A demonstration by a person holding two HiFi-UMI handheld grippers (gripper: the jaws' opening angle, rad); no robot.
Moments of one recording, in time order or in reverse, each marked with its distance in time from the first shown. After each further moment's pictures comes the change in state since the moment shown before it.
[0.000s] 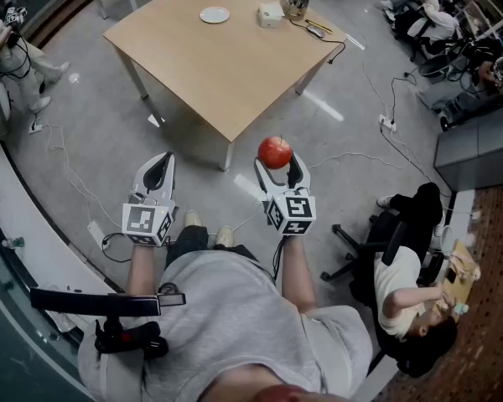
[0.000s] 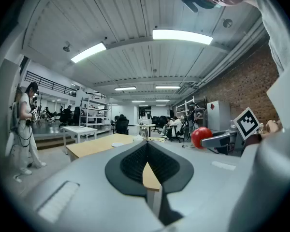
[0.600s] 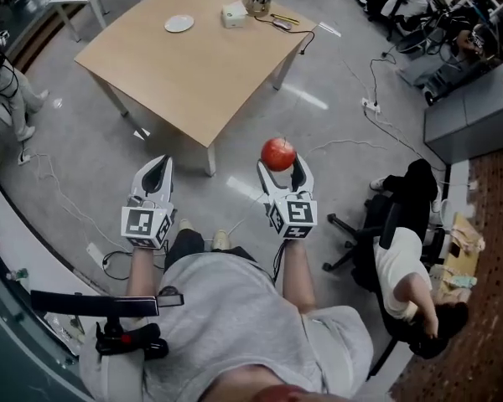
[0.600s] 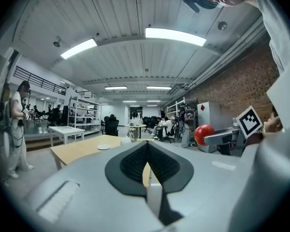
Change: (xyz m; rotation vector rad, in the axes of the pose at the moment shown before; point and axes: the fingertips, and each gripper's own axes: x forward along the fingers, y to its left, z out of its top) left arm 0.030 -0.041 0.029 0.014 -0.003 -0.102; right arm -0.049 -0.047 0.032 -0.017 -0.050 -0.139
